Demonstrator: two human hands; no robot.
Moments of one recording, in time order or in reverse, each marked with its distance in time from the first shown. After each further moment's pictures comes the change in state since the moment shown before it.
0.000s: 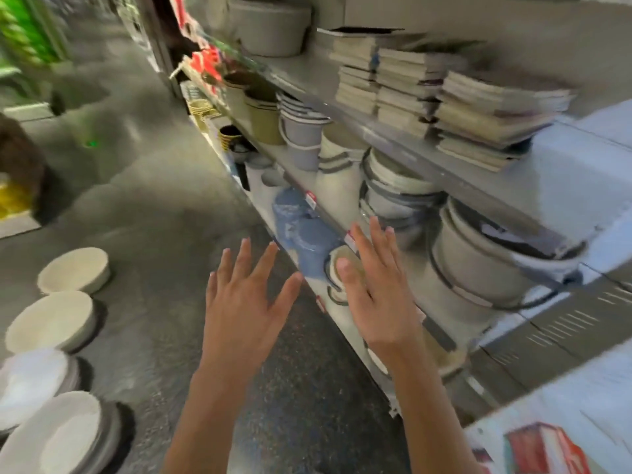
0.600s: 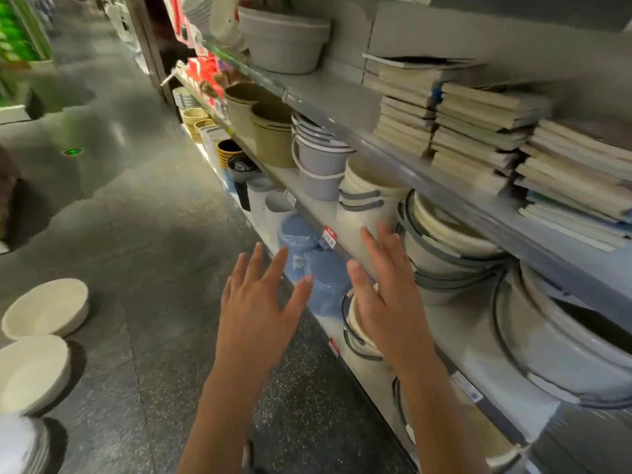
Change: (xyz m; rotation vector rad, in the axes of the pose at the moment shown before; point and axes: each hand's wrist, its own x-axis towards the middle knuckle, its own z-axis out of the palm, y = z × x) left_hand 0.231 -0.089 -0.001 -0.172 -0.040 0.031; right_hand 0.216 -0.022 0.115 0.085 0.080 0.032
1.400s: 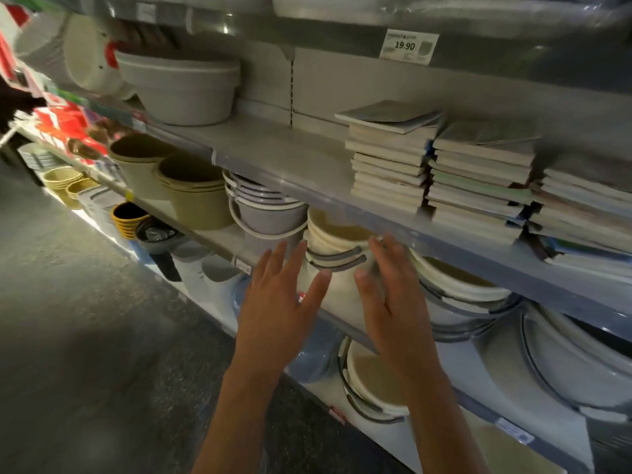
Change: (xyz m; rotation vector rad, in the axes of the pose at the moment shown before) left_hand 0.312 -0.043 -0.007 -0.237 -0.185 0.429; right_hand 0.217 -0.022 0.103 -0.176 0.392 0.200
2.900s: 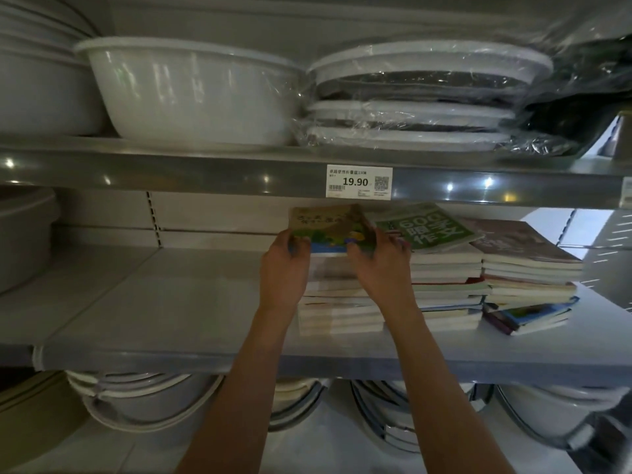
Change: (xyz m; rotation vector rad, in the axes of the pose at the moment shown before) left_hand 0.387 0.053 0.088 -0.587 -0.165 0.220; right_hand 0.321 0.037 -0.002 -0.384 0.547 0.364
